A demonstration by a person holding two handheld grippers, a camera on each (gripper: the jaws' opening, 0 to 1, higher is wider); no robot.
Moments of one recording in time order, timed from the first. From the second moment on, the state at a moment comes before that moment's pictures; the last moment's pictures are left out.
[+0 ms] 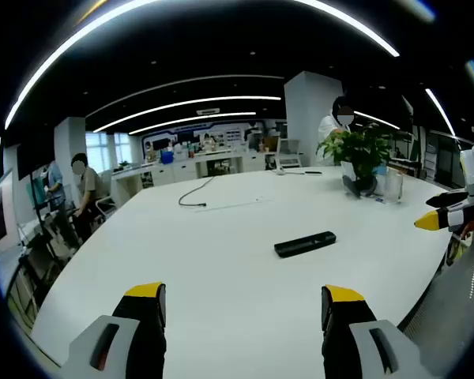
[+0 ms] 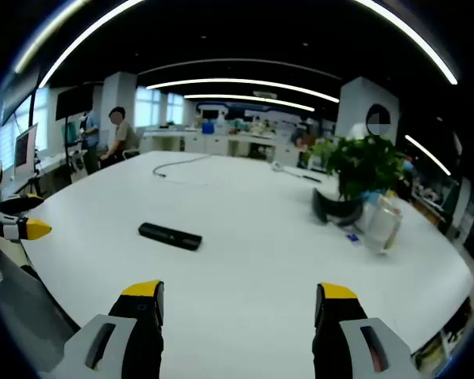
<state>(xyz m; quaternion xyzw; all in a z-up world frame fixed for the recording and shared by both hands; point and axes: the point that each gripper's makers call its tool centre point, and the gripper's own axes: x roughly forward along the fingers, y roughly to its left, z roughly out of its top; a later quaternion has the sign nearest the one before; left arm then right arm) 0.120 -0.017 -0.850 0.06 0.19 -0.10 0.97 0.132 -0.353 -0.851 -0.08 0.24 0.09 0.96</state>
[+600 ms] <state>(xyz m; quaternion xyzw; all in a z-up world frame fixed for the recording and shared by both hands) 0.119 -0.019 -0.851 0.06 0.20 -0.10 0.97 0.131 -0.353 -0.852 -0.08 0.24 0.09 0.96</state>
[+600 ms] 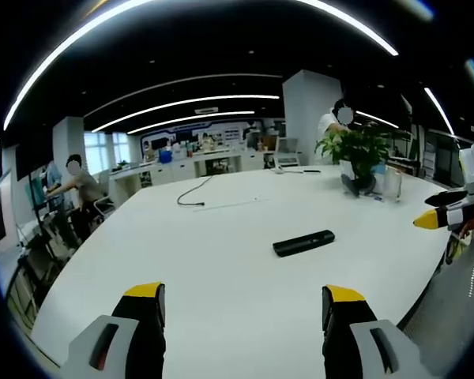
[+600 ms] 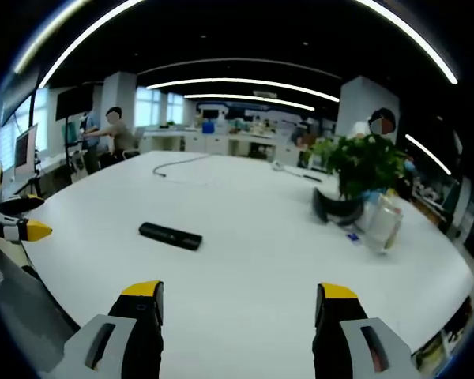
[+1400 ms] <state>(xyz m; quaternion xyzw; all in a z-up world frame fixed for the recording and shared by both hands) 0.119 -0.020 -0.853 0.06 0.20 -0.11 0.97 0.131 -0.357 -0.848 -0.07 0.23 0.08 0.97</state>
